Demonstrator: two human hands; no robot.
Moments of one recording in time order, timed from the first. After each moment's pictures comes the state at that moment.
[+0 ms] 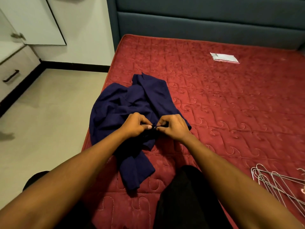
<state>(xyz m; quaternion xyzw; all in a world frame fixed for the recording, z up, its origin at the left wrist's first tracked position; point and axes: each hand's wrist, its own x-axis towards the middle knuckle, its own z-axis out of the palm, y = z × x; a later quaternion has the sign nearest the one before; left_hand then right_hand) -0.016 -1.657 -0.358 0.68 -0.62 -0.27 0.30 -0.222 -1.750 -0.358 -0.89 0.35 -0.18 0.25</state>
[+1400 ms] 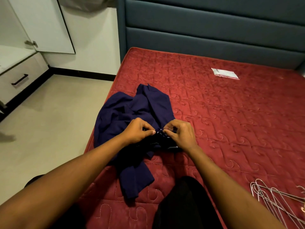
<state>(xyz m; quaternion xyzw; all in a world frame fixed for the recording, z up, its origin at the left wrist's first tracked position) -0.019 -1.650 -0.335 0.65 -0.61 -0.28 0.35 -0.236 -1.751 -0.339 -0.87 0.32 -0.30 0.22</state>
